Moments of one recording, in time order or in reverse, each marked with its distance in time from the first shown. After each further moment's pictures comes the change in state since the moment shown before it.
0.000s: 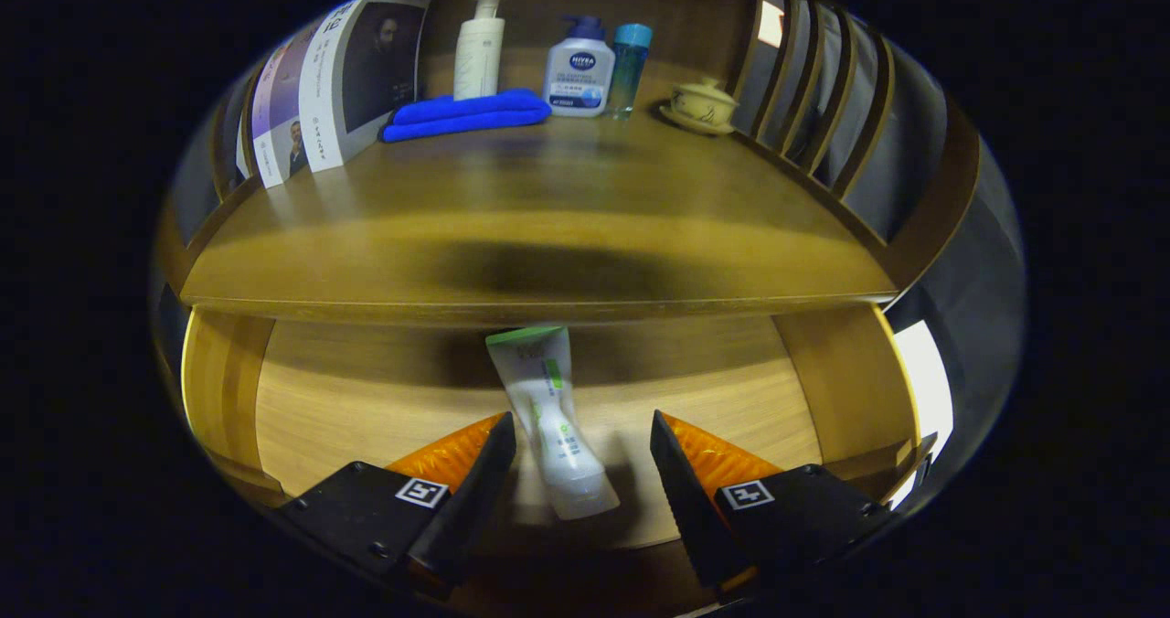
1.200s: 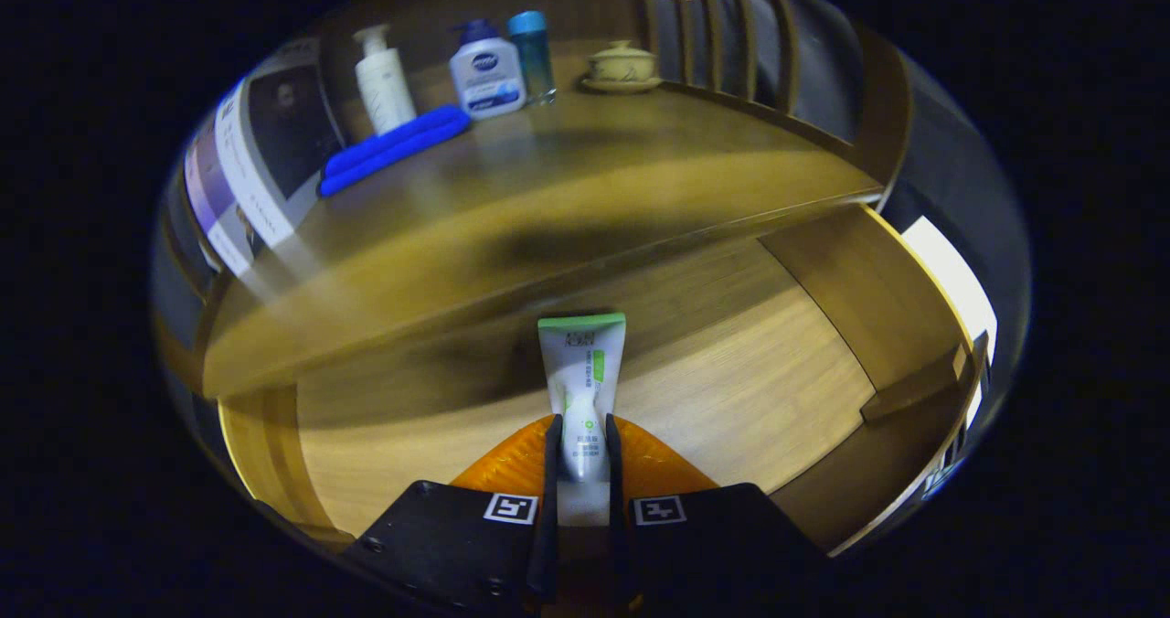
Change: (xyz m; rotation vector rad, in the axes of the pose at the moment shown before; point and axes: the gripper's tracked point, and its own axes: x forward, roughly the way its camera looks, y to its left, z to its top) arm -0.006 0.004 0.004 0.363 -0.030 0.020
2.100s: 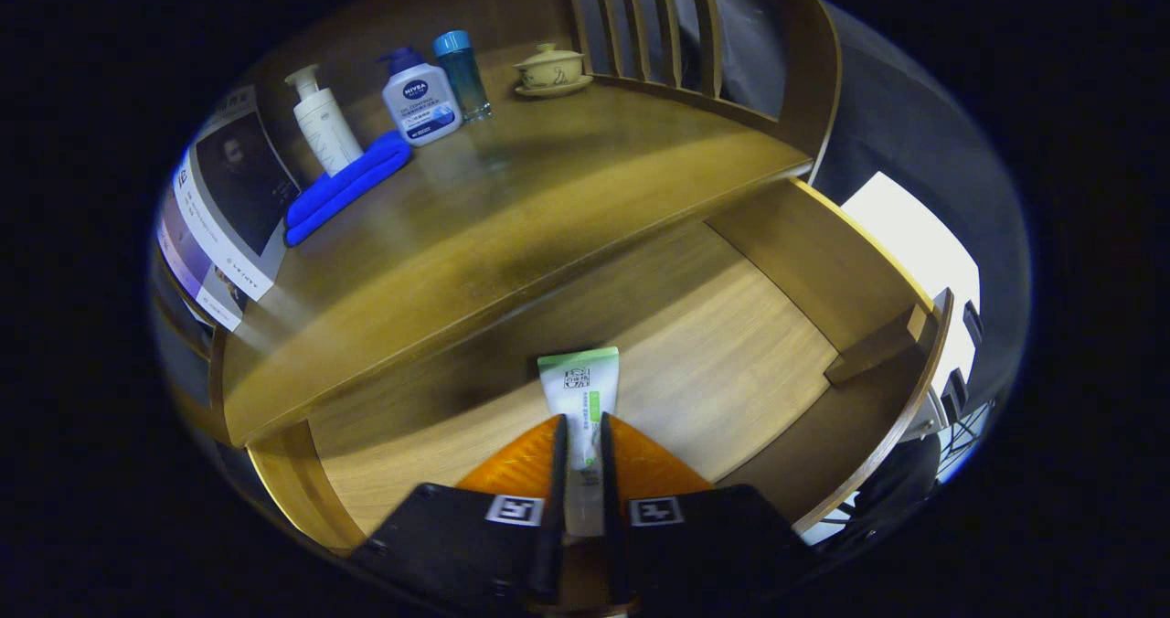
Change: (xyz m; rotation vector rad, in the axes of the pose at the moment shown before) arm -0.019 -0.021 -0.004 0.088 0.093 -0.105
